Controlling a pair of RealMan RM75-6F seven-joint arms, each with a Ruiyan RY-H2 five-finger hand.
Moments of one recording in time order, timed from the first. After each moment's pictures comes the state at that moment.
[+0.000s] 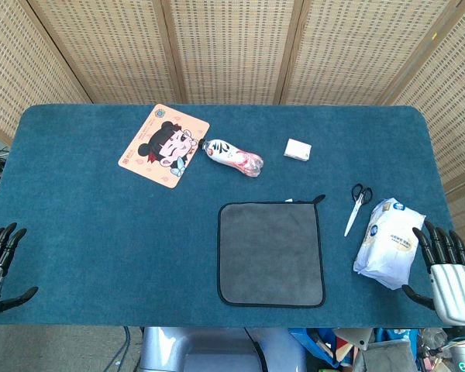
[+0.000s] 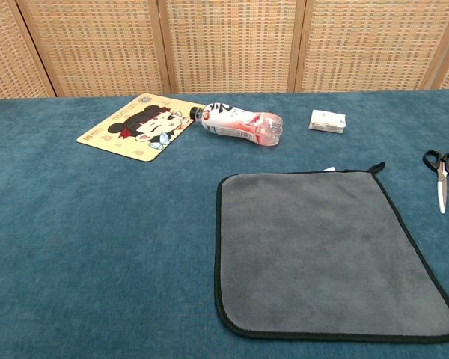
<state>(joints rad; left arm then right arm) -0.02 -1.05 0.03 -1.70 1.61 1.56 0.08 0.03 -1.04 0.05 -1.79 -1.54 1.54 -0.19</state>
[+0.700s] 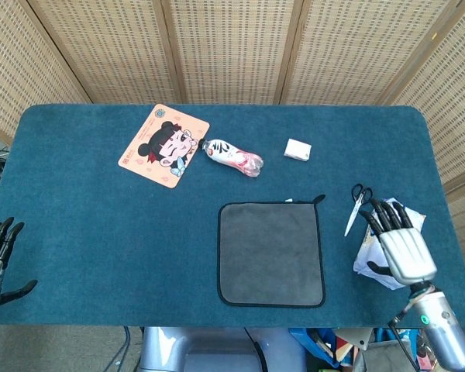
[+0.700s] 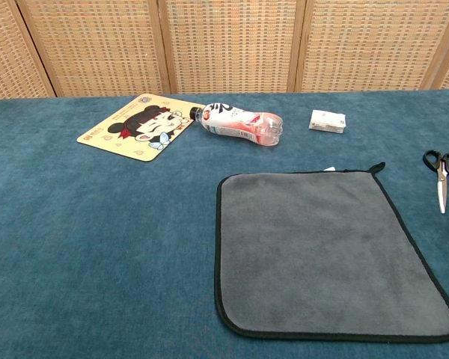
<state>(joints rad) -0.03 -1.08 -0.01 -1.68 1.54 1.53 0.12 0.30 -1.05 0.16 -1.81 -1.43 1.18 -0.29</state>
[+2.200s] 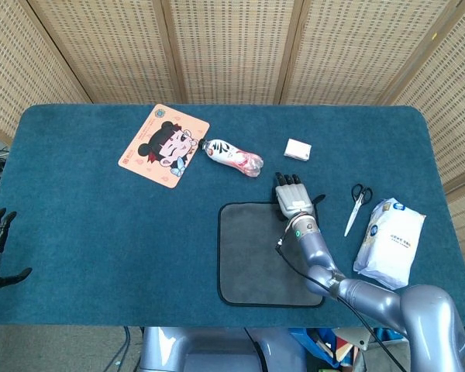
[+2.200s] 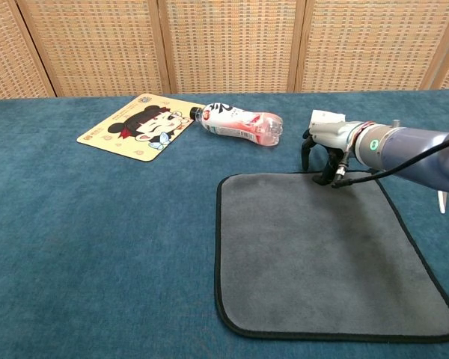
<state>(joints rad) -0.09 -1.10 -0.07 -1.65 1.36 1.40 0.14 0.95 -1.76 0.29 -1.07 -0.57 0.73 -0.66</state>
